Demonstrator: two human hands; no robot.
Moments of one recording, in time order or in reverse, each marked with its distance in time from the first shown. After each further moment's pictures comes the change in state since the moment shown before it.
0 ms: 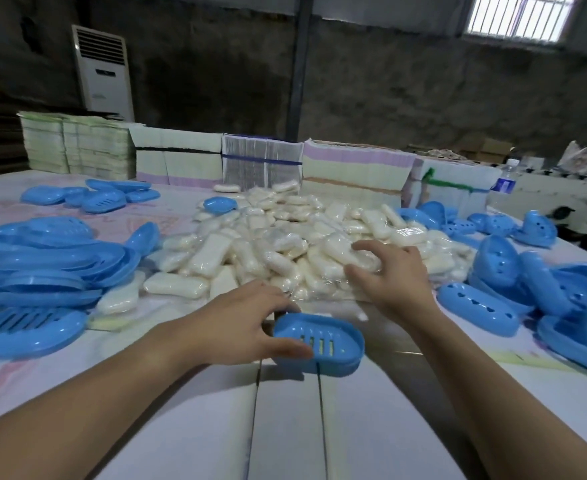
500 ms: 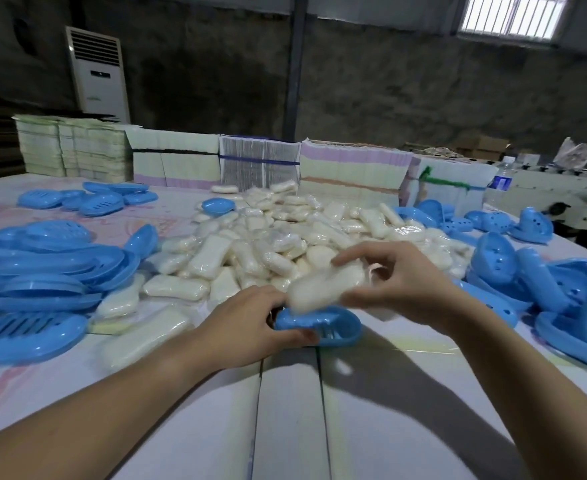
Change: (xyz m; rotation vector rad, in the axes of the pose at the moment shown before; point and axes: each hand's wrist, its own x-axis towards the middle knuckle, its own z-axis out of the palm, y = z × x) left_hand 0.005 0.004 0.015 -0.136 0.175 -0.106; right_hand -0.016 -0.024 -0.049 0.518 -0.402 -0.165
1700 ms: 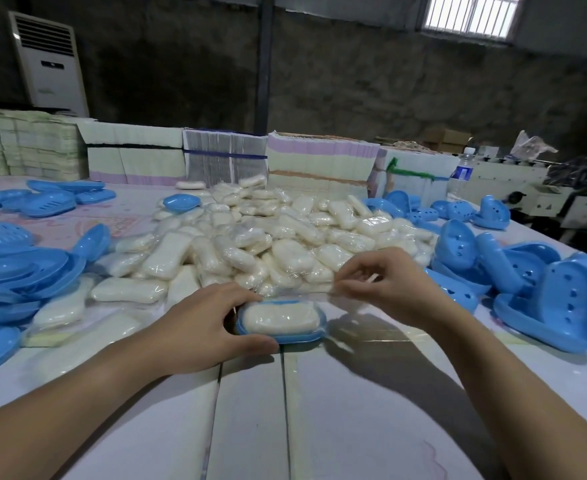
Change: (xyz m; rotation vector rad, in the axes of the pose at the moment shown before) left_hand -0.002 -0.002 -0.006 0.029 -0.064 0.030; right_hand -0.019 0.029 -0.013 -0.122 0.113 0.113
